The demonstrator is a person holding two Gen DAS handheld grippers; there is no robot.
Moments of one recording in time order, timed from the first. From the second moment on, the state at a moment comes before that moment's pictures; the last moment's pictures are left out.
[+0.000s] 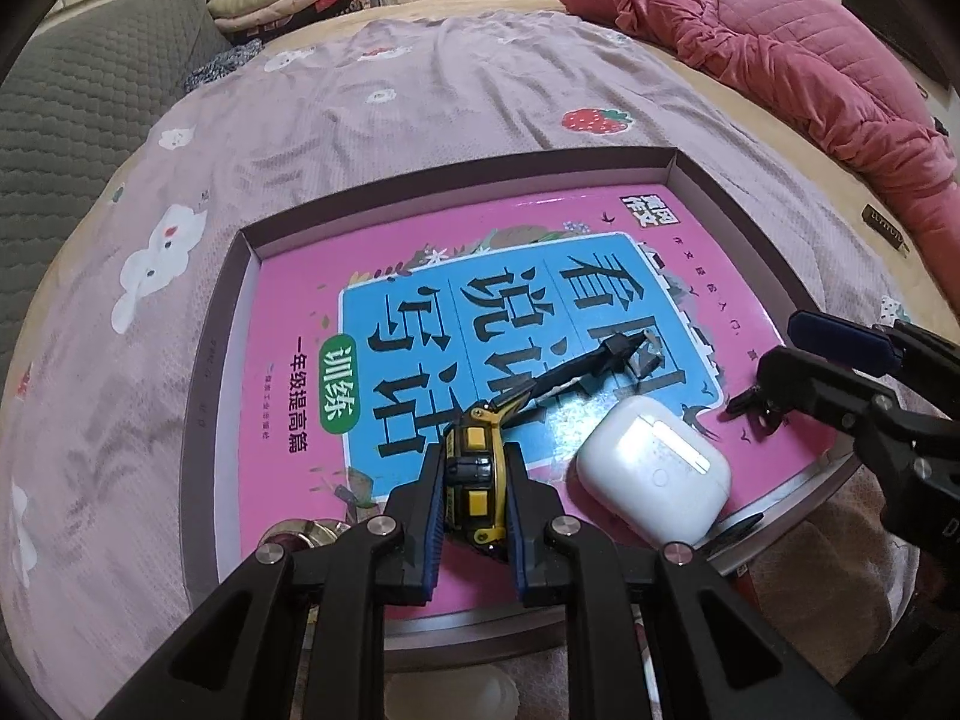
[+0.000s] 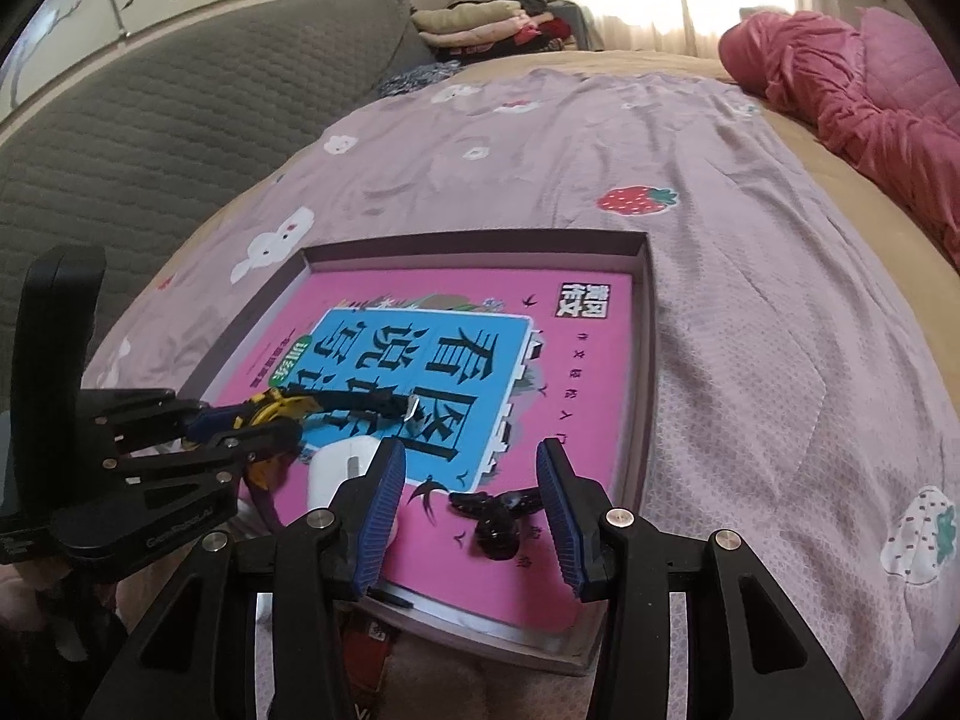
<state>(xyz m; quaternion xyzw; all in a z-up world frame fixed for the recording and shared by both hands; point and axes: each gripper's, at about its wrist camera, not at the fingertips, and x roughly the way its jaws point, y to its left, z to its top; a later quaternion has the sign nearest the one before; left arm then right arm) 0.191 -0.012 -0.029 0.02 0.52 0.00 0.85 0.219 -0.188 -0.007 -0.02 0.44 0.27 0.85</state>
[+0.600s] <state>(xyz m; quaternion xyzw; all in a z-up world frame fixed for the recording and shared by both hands) 0.197 -0.004 -0.033 -0.01 0.54 -0.01 0.84 0.188 -0.215 0.008 0.04 0.38 0.25 0.89</state>
